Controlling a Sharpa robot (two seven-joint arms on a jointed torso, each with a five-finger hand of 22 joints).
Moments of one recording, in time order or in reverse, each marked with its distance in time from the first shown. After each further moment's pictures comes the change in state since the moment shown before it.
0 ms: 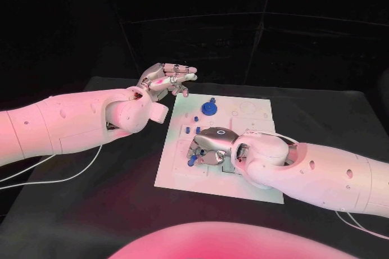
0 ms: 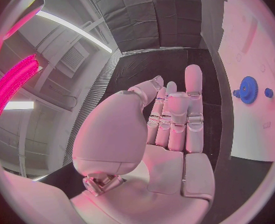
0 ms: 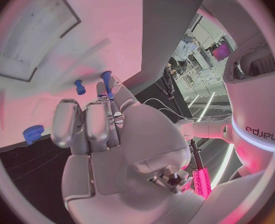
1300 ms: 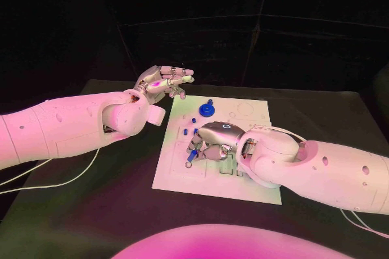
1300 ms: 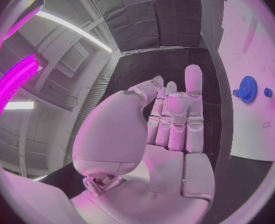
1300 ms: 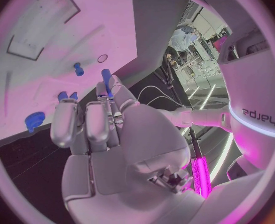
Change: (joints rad) left arm 0.000 0.000 0.000 0.000 0.000 -0.003 0.001; left_hand 0.000 0.000 0.000 0.000 0.000 0.000 0.000 0.000 0.000 0.000 0.000 0.000 0.000 0.000 0.000 0.000 0.000 0.000 0.000 0.000 0.000 0.000; right arm 0.026 -0.062 0.020 0.069 0.072 -0.047 0.001; right_hand 0.005 0.006 -0.008 -0.003 0.005 0.007 0.000 0.000 0.001 0.000 0.000 0.008 0.000 0.000 0.000 0.000 0.001 0.000 0.000 0.000 0.000 0.000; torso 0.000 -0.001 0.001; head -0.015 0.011
